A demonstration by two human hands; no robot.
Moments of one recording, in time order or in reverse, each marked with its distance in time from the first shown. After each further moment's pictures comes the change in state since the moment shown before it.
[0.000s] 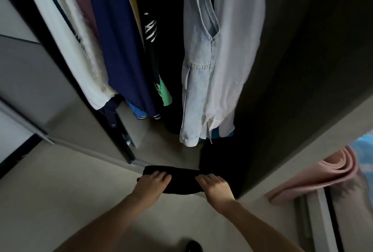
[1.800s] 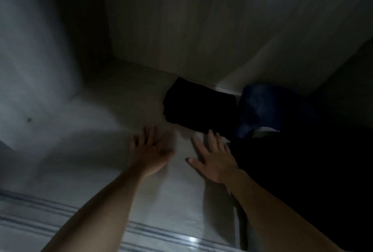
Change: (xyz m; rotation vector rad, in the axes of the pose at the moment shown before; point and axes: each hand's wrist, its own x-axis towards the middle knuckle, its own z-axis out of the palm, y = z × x) left_hand 0.443 -0.170 0.643 -0.338 -0.082 -0.293; right_hand 0.330 0.266 0.585 -0.062 -0.368 0.453
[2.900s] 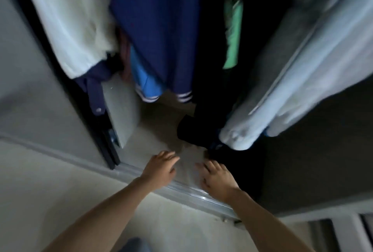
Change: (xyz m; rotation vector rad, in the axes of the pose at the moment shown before) left_hand -0.363 0.077 -0.370 -0.134 0.112 0.262; right_hand -0.389 -0.090 -0.316 -0.145 0.208 -0.319
